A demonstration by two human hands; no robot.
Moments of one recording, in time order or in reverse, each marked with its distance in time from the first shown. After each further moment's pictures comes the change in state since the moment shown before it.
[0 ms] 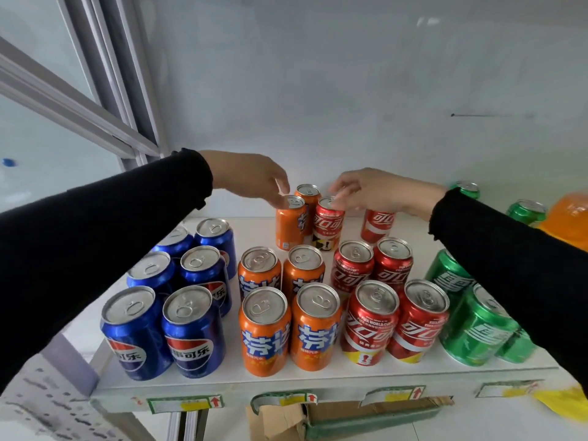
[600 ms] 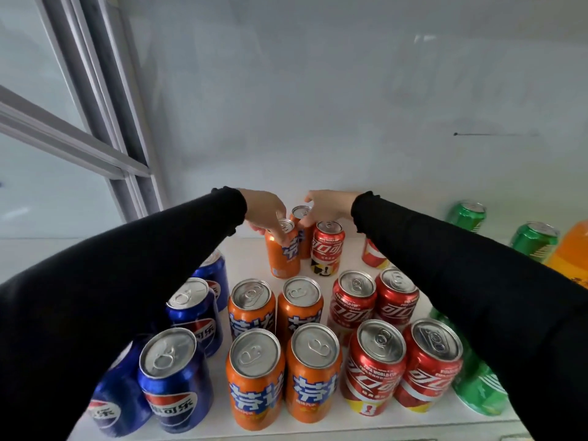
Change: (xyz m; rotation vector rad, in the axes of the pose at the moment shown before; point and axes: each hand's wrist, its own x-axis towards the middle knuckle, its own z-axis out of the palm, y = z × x) left_hand 0.081 -0.019 0.027 0.073 -0.093 -0.147; right_hand 0.120 -0.003 0.029 -0.189 -0.079 0.105
